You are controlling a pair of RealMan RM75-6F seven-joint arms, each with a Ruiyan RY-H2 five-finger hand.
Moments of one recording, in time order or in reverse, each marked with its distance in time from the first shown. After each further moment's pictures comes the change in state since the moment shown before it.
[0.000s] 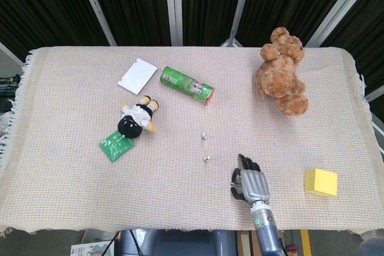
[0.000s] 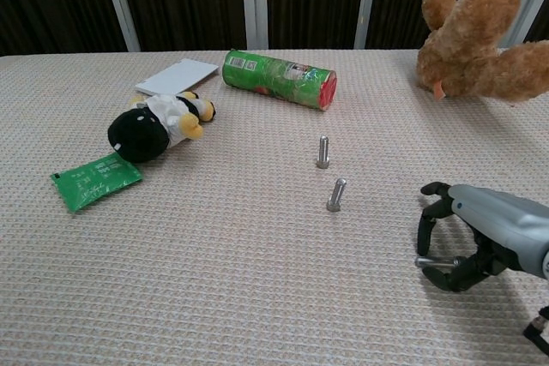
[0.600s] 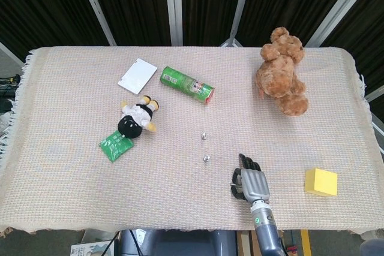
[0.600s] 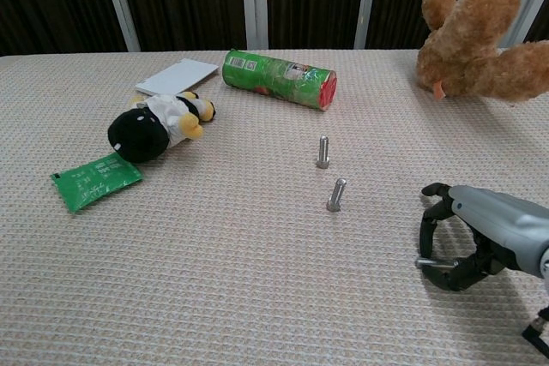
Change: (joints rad) left arm 0.000 -0.001 0.001 -0.002 0.002 0.000 0.006; right arm -0.010 -0.012 0.019 0.019 0.003 -0.015 0.000
